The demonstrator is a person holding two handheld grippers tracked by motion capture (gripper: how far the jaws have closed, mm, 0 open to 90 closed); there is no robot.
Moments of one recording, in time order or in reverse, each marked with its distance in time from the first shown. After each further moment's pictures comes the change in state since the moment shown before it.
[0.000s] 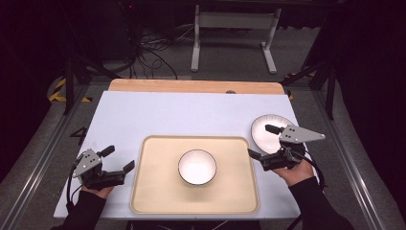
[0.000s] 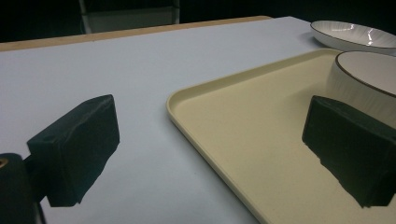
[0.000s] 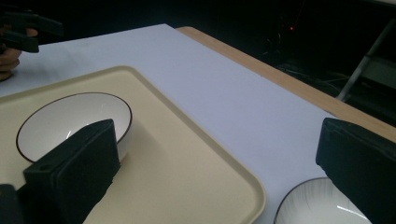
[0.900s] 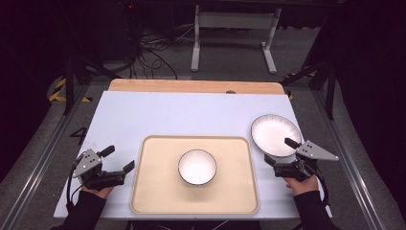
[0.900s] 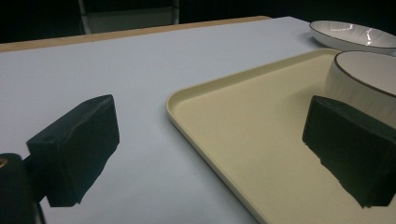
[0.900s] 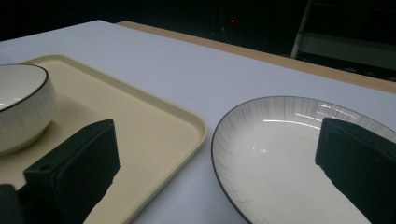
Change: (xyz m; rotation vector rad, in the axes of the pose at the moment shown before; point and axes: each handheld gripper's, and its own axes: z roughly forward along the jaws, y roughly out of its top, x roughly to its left) left arm 0.000 0.000 -0.001 -0.004 -0.007 0.004; right arm -0.019 -0.084 -0.017 -0.052 -0.217 0.161
